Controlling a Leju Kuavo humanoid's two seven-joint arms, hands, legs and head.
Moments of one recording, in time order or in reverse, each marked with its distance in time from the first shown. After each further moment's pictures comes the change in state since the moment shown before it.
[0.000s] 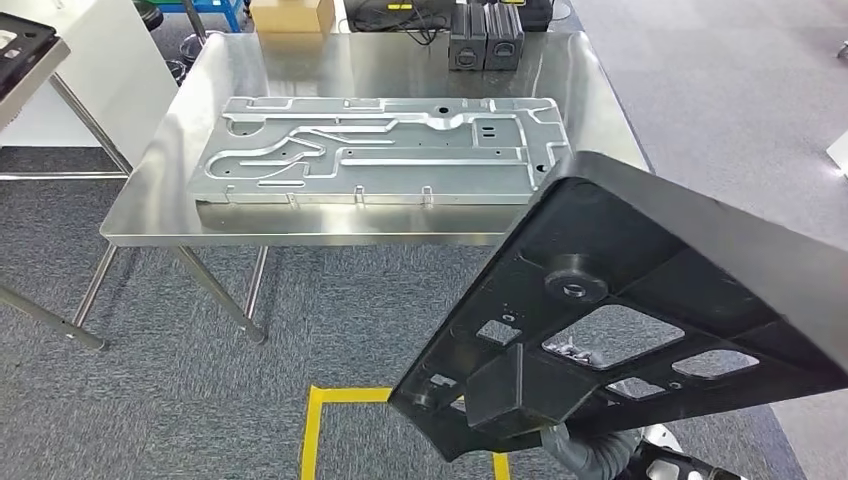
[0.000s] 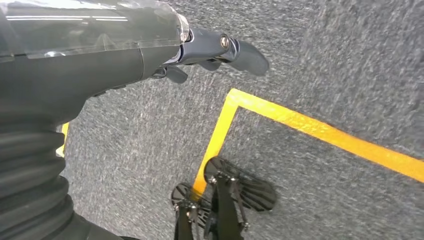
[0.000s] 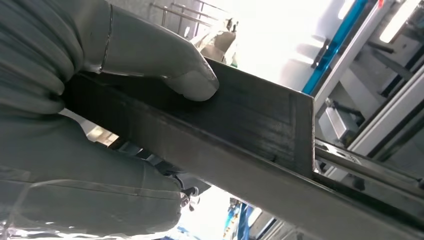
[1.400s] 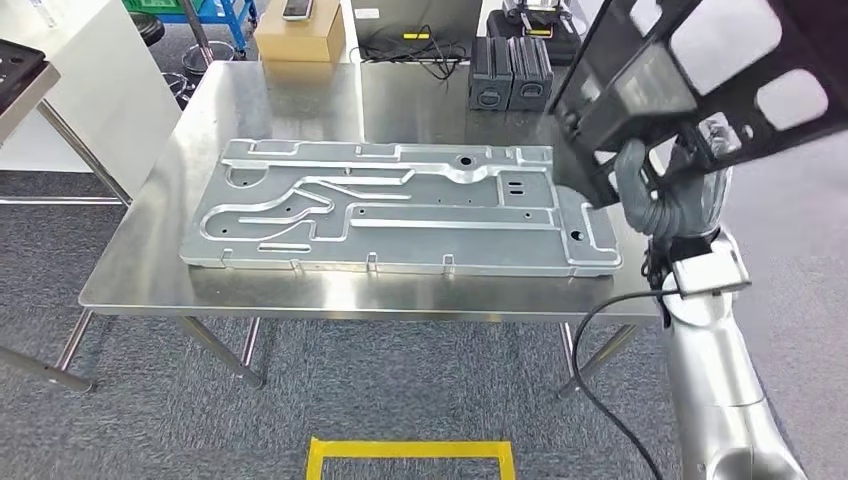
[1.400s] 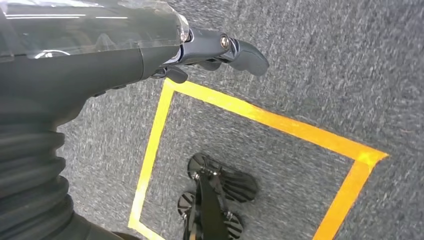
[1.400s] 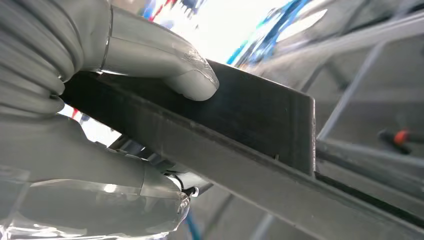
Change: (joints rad) left arm -0.018 0.019 0.008 0.000 -0.029 -0.046 -0.043; right arm -0.667 0.022 -0.187 0.429 0.326 -0.535 0.034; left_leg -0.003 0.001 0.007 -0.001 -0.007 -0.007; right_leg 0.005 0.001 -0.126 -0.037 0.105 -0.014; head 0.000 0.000
